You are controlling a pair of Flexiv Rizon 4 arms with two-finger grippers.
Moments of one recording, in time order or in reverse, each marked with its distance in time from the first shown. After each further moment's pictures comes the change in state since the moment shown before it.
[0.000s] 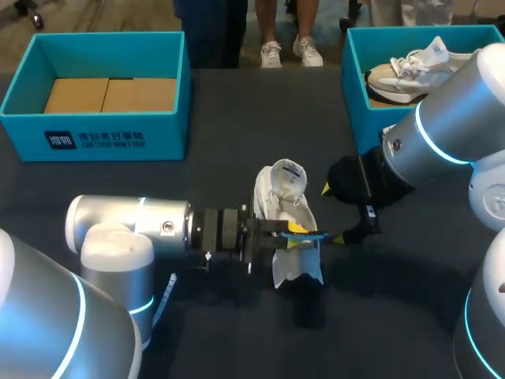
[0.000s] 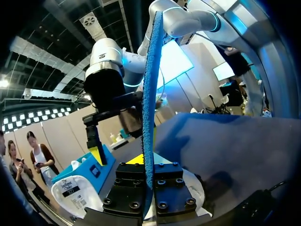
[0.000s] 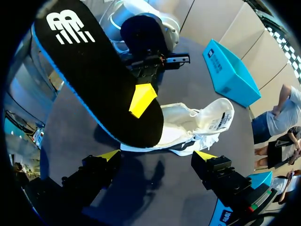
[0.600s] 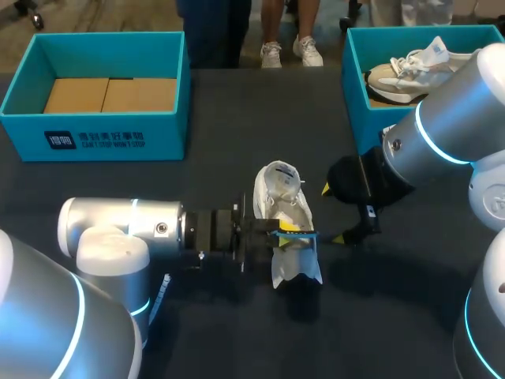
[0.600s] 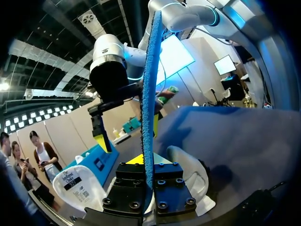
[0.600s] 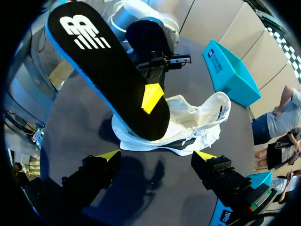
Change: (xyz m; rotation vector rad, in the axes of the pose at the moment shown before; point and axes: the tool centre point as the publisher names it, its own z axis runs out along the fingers) left arm -0.005 0.019 -0.014 -0.045 -0.027 0.015; right arm 0.000 0.000 0.000 0.000 0.000 0.000
